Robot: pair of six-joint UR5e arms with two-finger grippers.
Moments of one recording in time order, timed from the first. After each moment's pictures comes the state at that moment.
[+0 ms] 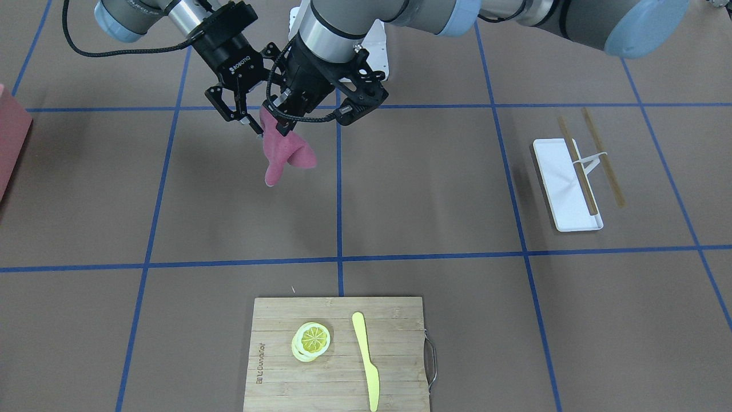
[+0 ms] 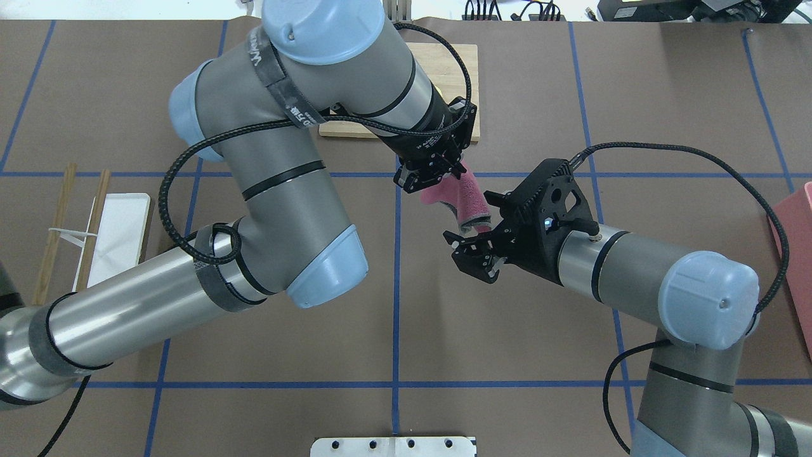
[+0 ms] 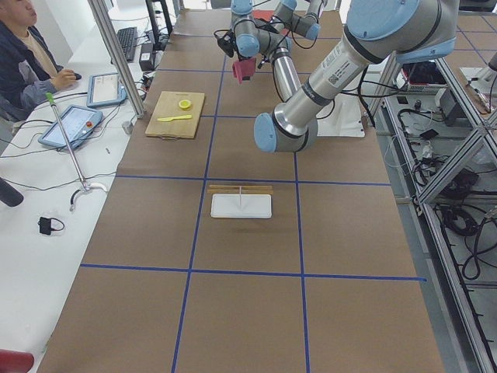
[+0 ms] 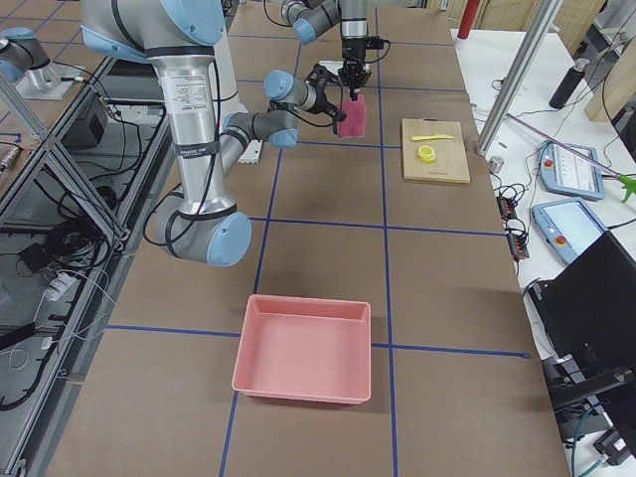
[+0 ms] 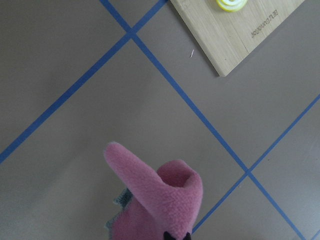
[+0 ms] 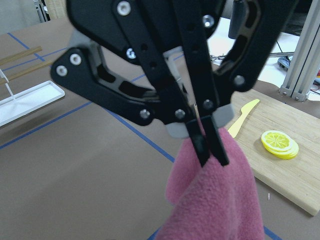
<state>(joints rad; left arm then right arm) -0.63 -2.53 -1.65 -1.73 -2.08 -2.12 0.40 -1.34 2.06 -0.80 1.41 0.55</state>
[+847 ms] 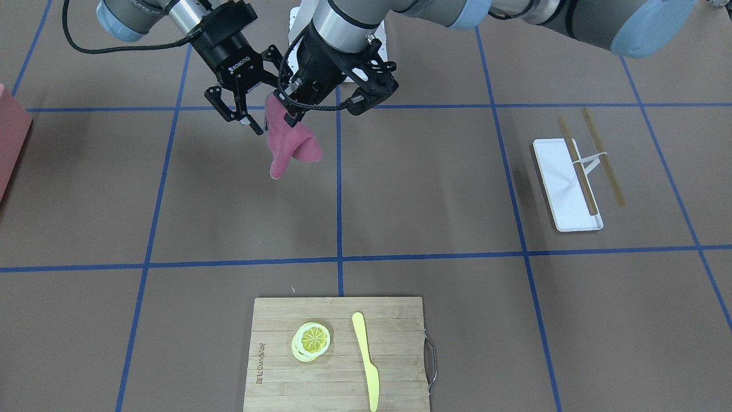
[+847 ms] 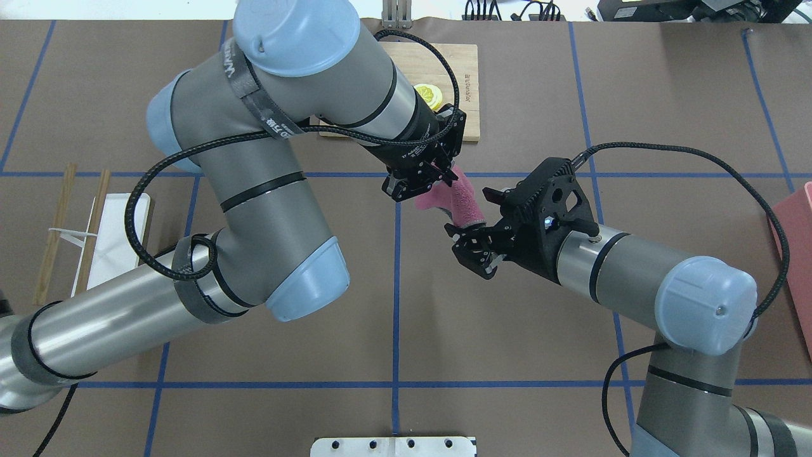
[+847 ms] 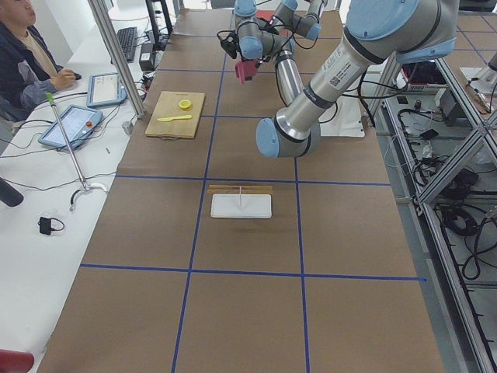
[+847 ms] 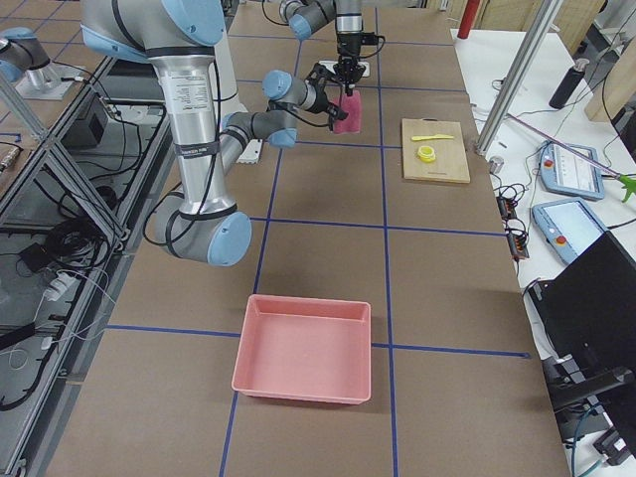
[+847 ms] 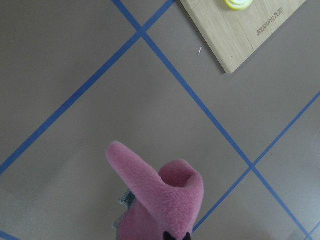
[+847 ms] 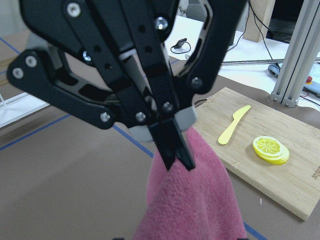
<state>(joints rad) -0.63 -2.51 -1.70 -1.72 -2.08 -2.12 0.39 -1.34 2.06 -0.80 1.36 0.55</state>
